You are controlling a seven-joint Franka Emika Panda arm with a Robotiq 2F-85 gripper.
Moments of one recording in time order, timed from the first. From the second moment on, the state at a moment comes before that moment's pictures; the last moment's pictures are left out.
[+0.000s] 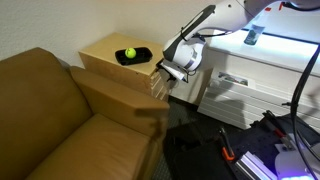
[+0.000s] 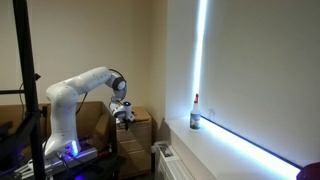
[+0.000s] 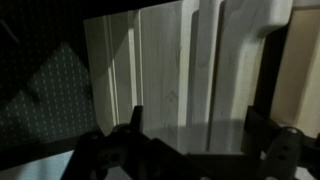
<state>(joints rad) -0.21 1.12 0.47 -1.79 0.35 3.23 0.31</state>
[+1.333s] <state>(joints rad) -0.03 0.68 -0.03 -2.28 0.51 2.96 0.47</state>
